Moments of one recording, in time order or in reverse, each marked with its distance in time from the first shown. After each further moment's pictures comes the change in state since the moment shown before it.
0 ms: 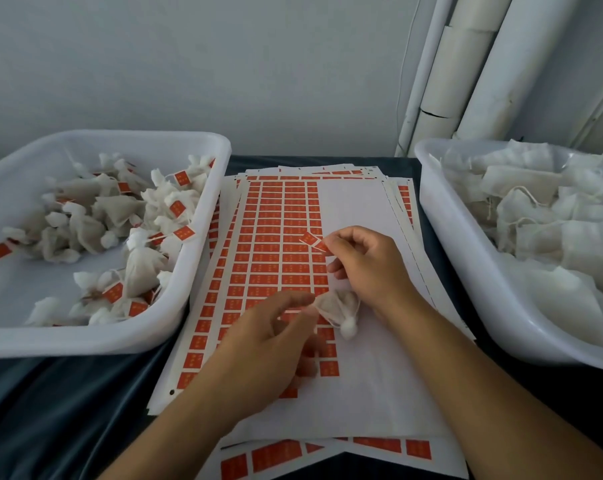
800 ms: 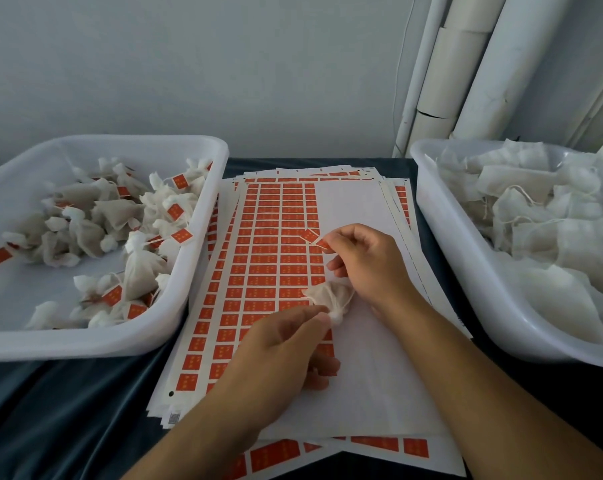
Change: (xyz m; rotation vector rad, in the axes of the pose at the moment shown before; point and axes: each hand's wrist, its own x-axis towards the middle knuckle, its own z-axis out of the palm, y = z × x) left_hand -0.001 -0.005 0.018 -0.212 0.049 -0.012; right_hand 0.000 -0.006 -0.002 0.054 0.028 0.032
